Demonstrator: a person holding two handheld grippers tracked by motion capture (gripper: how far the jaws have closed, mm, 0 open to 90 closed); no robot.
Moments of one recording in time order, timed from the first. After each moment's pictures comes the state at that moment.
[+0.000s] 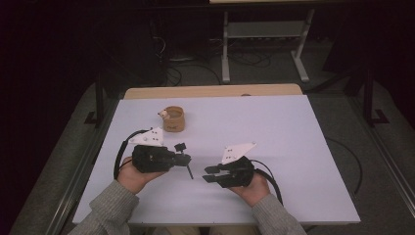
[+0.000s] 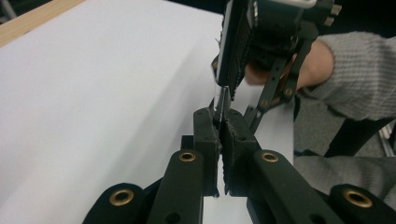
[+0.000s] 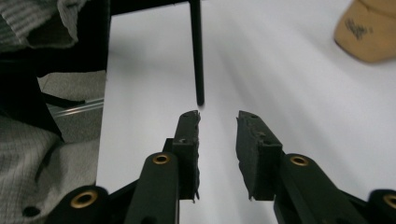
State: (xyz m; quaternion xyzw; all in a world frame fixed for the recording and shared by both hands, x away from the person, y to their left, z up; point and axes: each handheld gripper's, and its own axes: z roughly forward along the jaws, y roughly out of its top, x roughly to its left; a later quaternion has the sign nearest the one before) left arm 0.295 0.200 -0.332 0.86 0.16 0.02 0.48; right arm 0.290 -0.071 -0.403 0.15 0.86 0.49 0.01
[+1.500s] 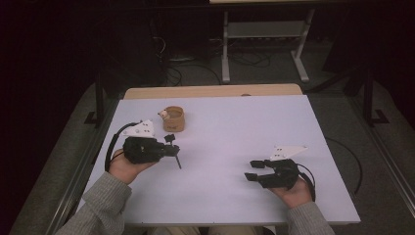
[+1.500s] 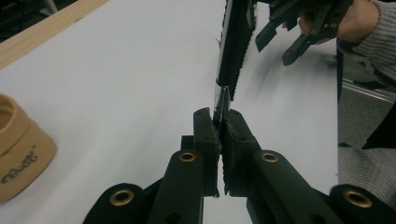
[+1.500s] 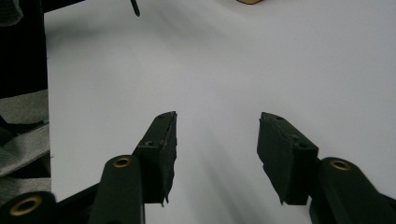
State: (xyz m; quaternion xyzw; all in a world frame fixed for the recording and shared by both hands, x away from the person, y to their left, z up) left arm 0.317 0.226 -0.331 0.87 0.19 0.06 0.46; right arm 0.285 -0.185 -0.421 0.28 0.83 0.48 0.05
